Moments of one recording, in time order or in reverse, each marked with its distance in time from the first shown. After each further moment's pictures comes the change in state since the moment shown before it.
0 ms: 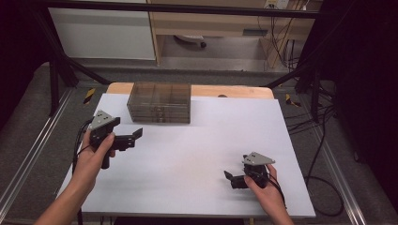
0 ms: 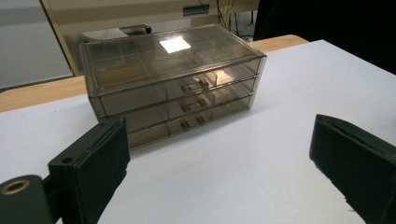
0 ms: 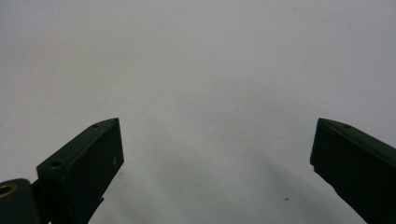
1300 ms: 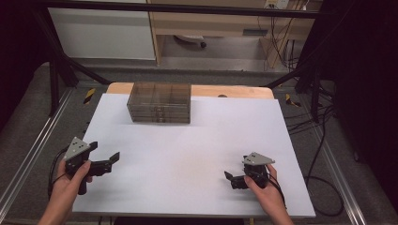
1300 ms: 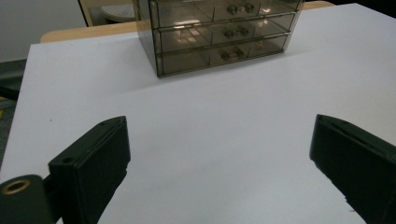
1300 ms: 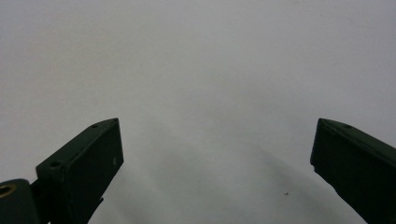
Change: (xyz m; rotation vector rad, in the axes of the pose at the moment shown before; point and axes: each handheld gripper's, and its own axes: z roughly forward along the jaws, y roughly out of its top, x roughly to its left) left arm 0.033 -0.082 -0.043 0.046 0.061 -0.028; right arm -0.001 -0.001 0.001 0.014 -0.002 0.004
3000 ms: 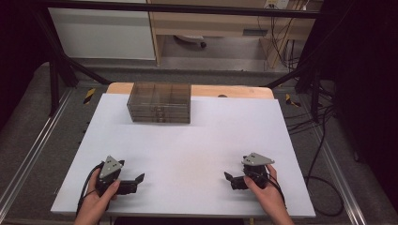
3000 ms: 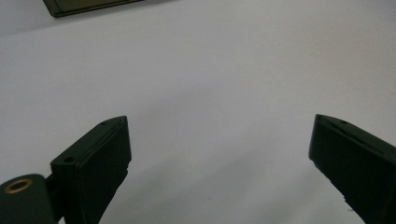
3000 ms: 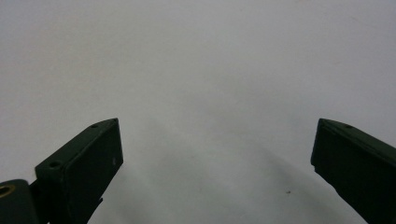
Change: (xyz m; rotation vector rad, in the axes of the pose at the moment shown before) left arm -0.064 -0.045 0.037 0.127 -0.098 0.079; right arm 0.000 -0.001 0.001 0.004 0.003 -0.011
